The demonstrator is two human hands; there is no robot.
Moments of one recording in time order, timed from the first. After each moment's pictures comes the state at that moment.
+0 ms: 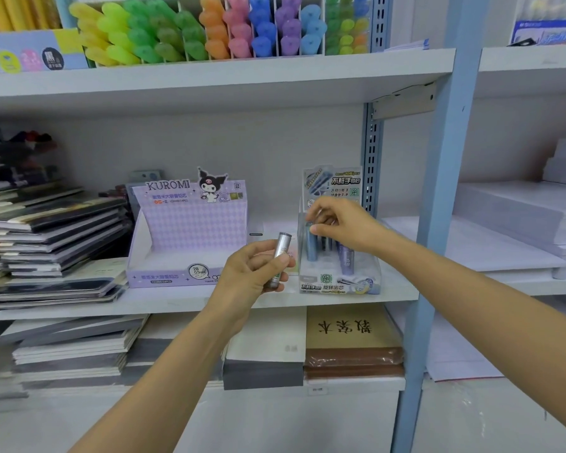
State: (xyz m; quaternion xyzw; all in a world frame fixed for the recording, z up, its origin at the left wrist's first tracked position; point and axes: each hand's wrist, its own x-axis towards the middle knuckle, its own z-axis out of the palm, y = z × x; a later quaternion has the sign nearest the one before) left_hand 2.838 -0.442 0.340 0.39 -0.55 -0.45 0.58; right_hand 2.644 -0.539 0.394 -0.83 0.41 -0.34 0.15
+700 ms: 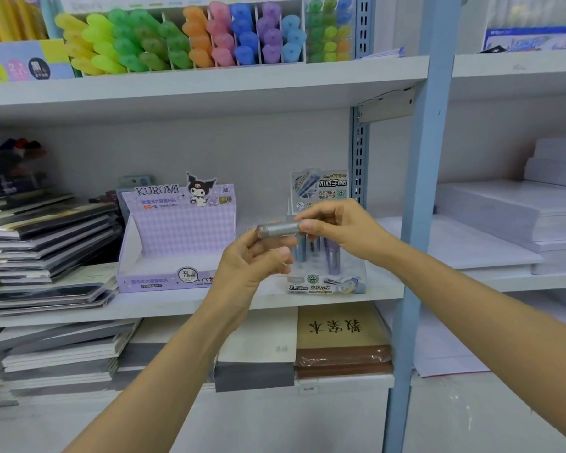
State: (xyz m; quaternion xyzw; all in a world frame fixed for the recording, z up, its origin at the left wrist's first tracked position) left_hand 2.820 -0.432 0.355 0.31 -0.59 -0.42 0.61; right_hand 2.626 -0.500 0.396 -0.81 0.27 -0.44 0.27
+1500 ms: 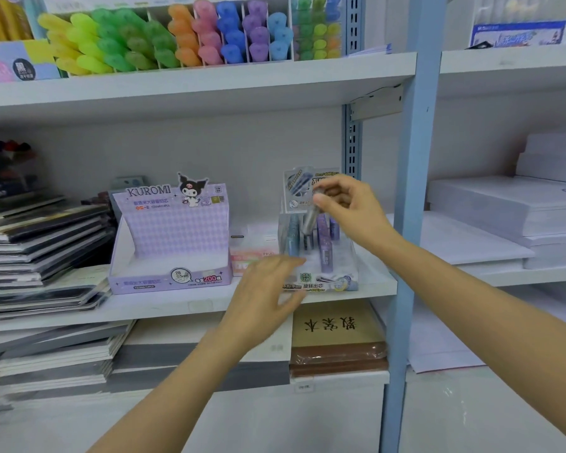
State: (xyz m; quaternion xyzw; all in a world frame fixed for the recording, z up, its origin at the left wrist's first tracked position) left_hand 2.807 -0.440 0.319 0.45 -0.83 0.07 0.33; right_hand 2.617 -0.505 0.402 -0.73 0.34 -0.56 0.18
